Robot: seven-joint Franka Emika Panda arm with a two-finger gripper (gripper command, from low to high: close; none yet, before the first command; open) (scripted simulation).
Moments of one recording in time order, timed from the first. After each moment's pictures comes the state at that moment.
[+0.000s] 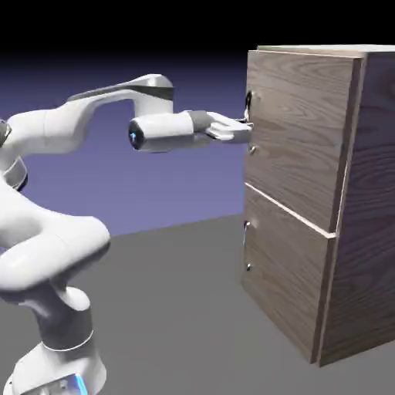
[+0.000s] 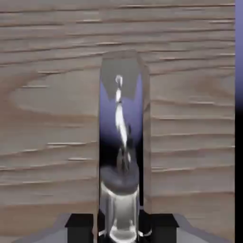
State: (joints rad) arm -0.87 -1.26 0.99 -2.56 2.44 2.66 2.41
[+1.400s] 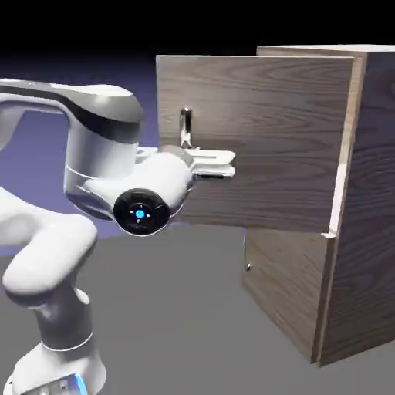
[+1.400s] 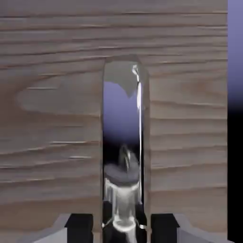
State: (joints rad) arm -0.49 -0.86 -0.52 -2.66 1.10 1.33 2.08
